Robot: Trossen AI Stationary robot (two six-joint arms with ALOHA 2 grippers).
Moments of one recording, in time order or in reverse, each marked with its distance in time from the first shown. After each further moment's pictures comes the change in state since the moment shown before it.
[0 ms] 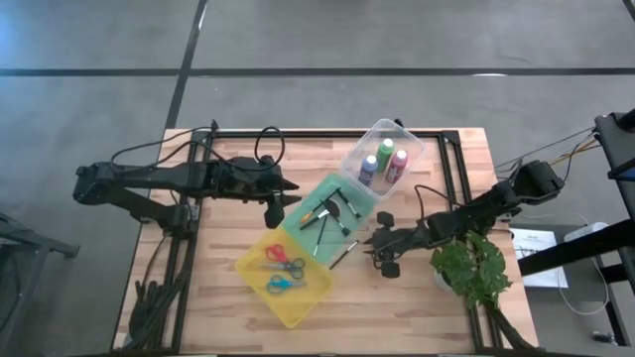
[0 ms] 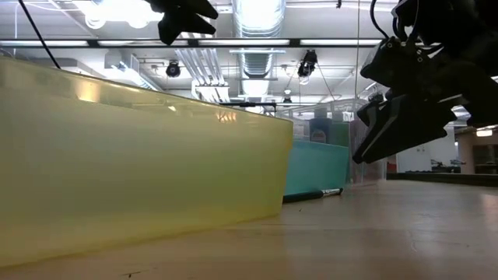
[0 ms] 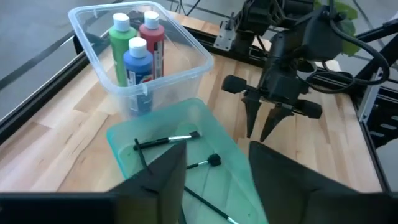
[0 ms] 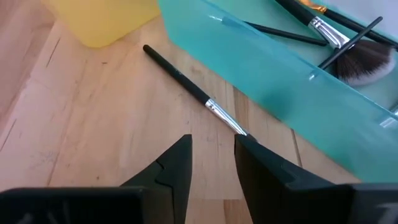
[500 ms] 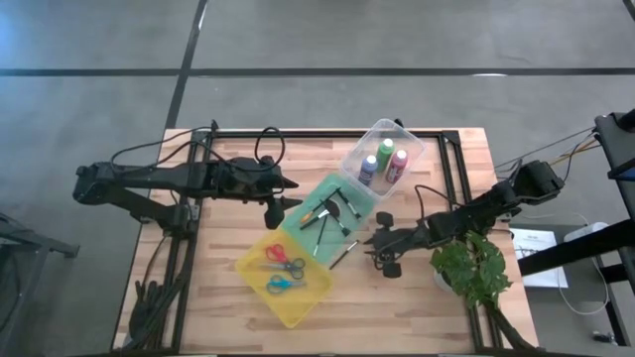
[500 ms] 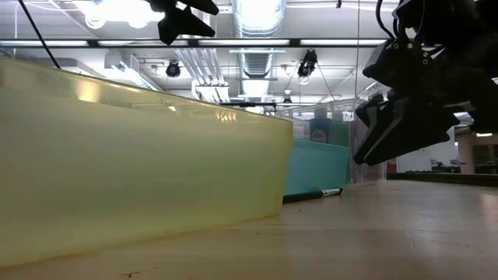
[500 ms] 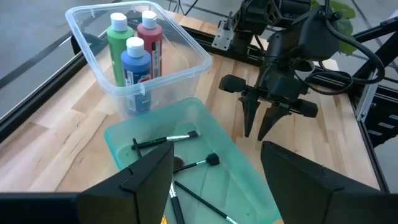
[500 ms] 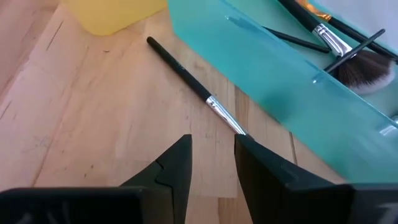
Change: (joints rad) left arm -0.005 0.000 0.000 0.000 0.001 0.000; right arm 0.000 0.000 -0.009 0.006 -0.003 -0.080
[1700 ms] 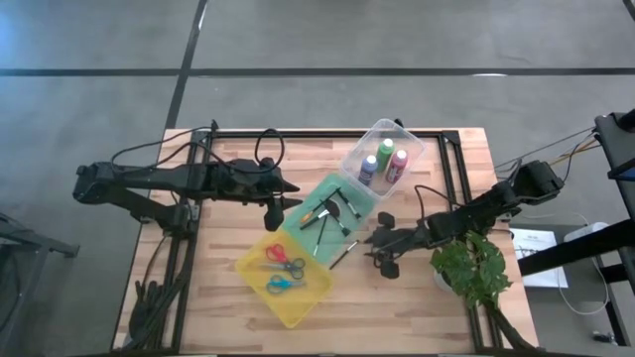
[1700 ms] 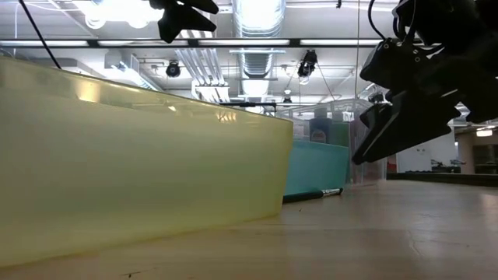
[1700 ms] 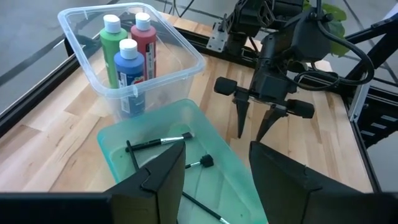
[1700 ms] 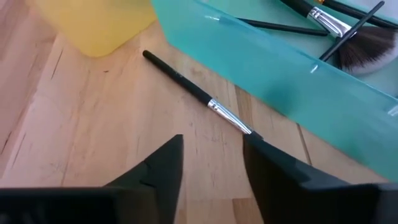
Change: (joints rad) left arm -0.017 0.000 0.000 0.011 0.001 -0.008; right arm 0.002 0.002 0.004 0.007 -0.002 0.162
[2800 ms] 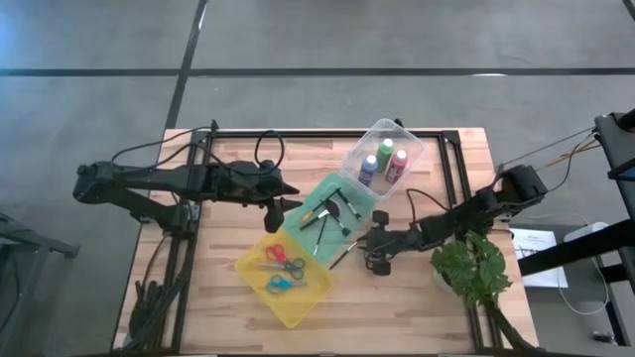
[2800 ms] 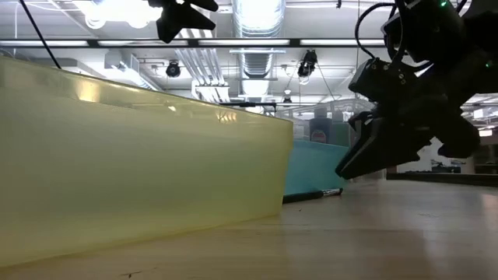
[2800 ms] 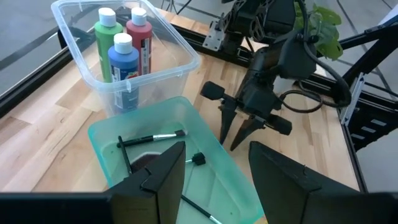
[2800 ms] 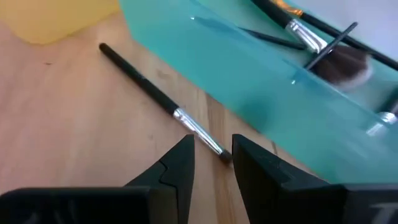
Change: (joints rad) left arm -0.014 0.000 0.000 -0.003 0.002 -0.049; right arm -0.019 0.156 0.011 0.146 0.109 -0.130
